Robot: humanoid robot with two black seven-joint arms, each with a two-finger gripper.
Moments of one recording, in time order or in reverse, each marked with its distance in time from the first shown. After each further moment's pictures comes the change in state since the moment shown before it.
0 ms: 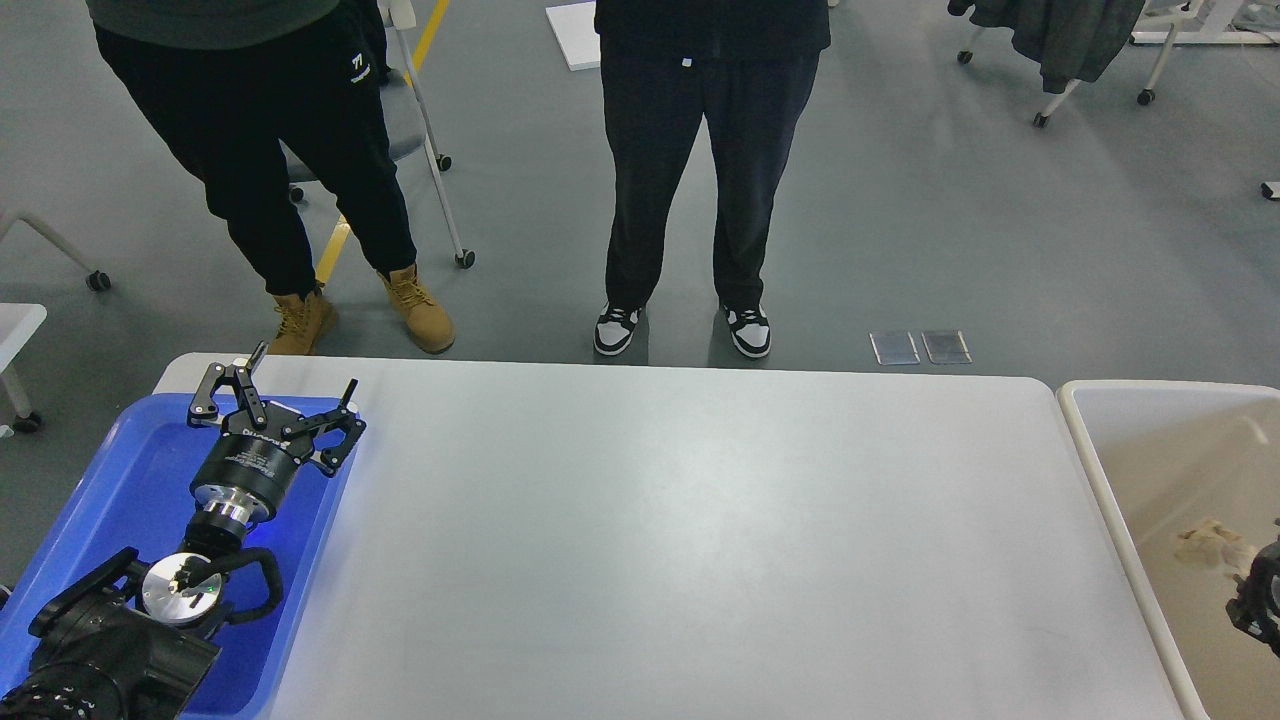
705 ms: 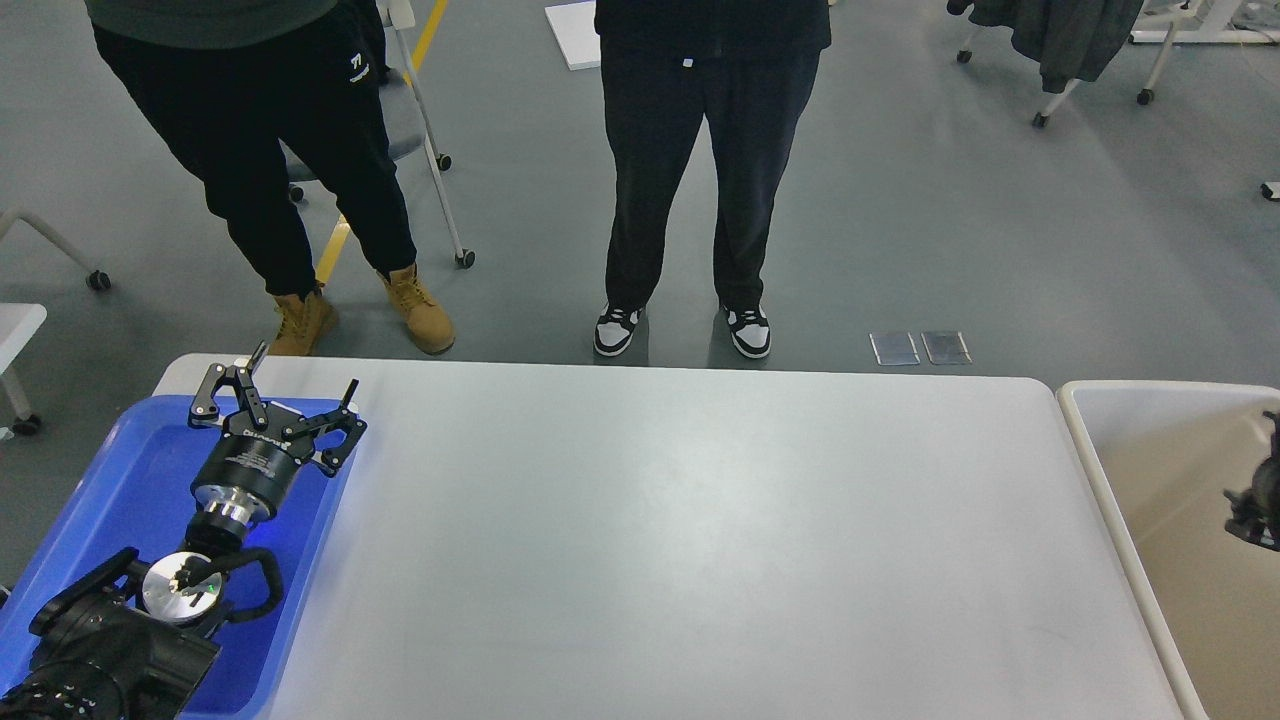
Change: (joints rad) left arm -0.001 -0.001 0.000 0.000 0.000 0.000 0.000; right arm 0.156 -0.172 -0.147 0.258 -0.109 0.051 0.008
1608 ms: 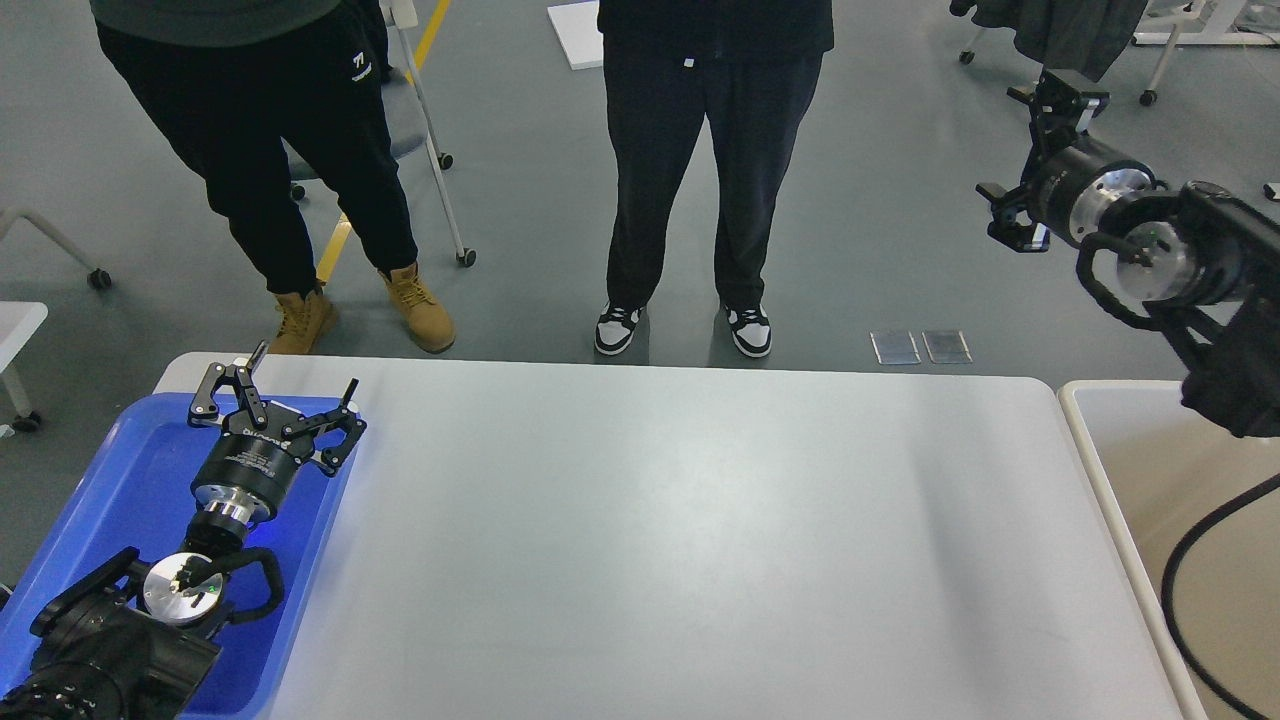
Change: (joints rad) left arm 0.000 -0.001 0.000 0.000 0.000 0.000 0.000; right arm 0.354 0.202 0.200 0.287 -0.190 0.006 0.031
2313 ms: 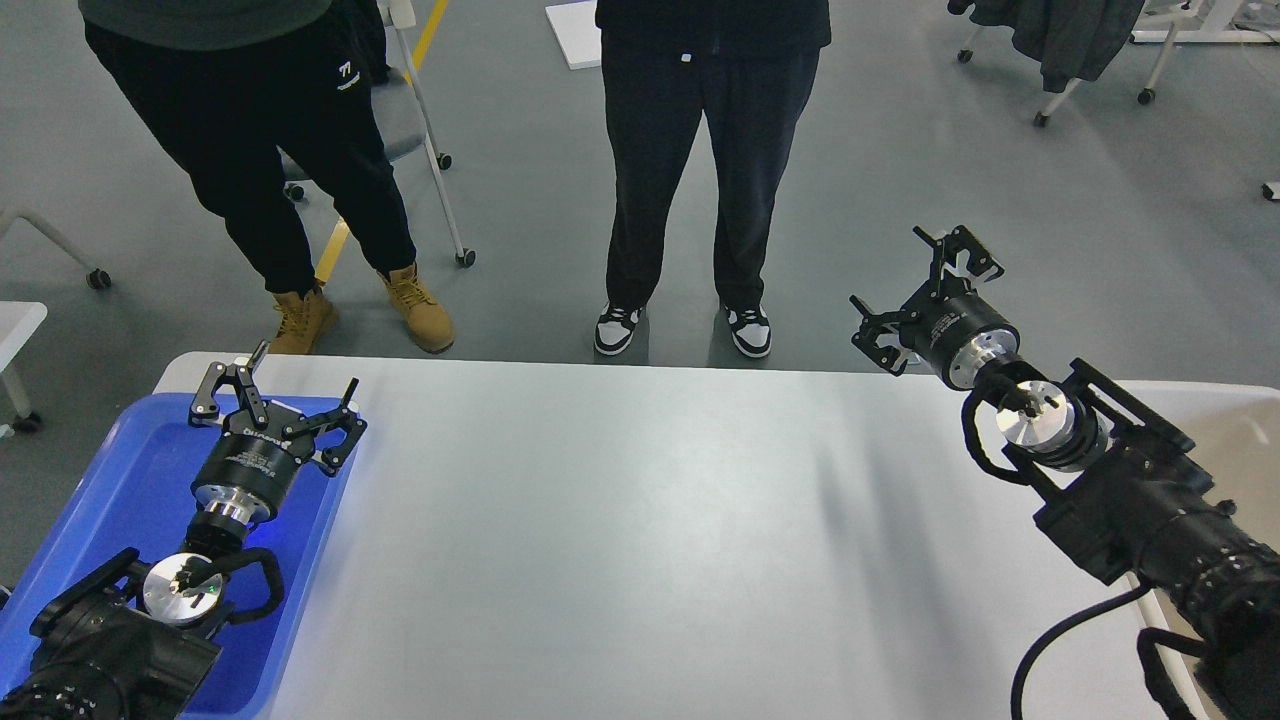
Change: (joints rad) left arm 0.000 0.000 0.000 0.000 0.000 0.000 0.000; right arm -0.316 0.190 0.303 -0.037 0.145 0.181 0.109
